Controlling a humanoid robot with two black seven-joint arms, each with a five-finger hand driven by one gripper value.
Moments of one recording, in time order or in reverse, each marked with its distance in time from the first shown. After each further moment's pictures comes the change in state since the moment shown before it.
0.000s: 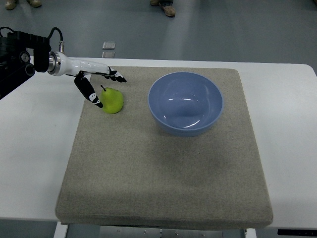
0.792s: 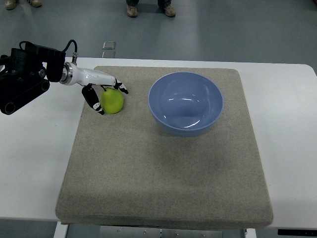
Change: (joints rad) left arm 0.001 -0.053 0.097 0.001 0.159 0.126 -0.012; right arm 0.000 0.000 0.000 0.000 0.000 0.000 0.000
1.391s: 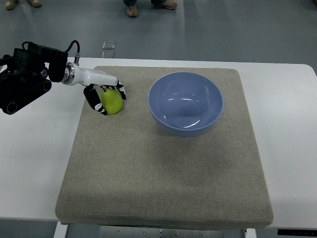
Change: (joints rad) left arm -0.007 -0.001 0.003 0.005 -0.001 0.005 -0.004; right arm 0.000 0.000 0.000 0.000 0.000 0.000 0.000
